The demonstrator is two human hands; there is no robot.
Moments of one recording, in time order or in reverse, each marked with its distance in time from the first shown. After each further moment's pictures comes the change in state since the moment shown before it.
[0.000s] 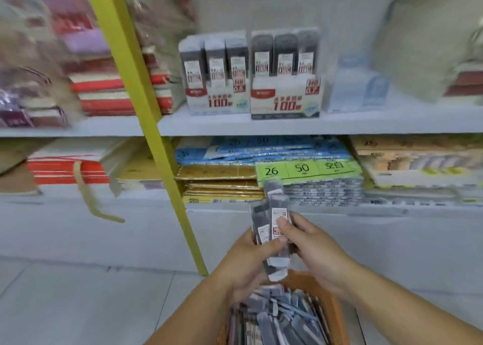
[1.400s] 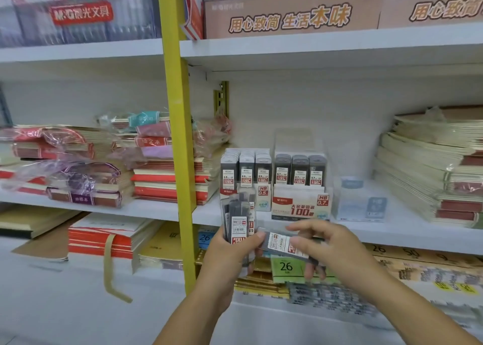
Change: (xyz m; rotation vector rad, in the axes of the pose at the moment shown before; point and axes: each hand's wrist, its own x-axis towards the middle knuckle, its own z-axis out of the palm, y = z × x) left_hand -0.013 0.151 -0.002 0.091 0.371 0.451; right_hand 0.008 -0.164 -0.014 -0.412 0.010 -0.475
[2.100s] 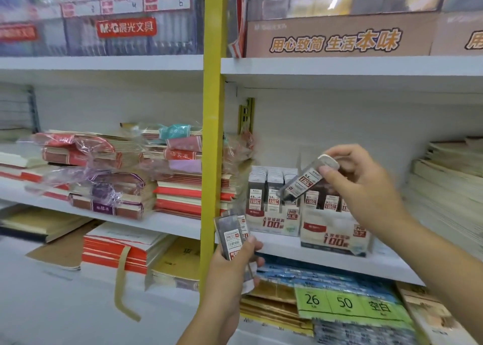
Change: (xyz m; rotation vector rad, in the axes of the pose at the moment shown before) left_hand 0.016 0.013 -0.031 -0.191 0.155 -0.018; right_hand 0.073 -0.094 -0.010 -0.206 0.314 -0.472
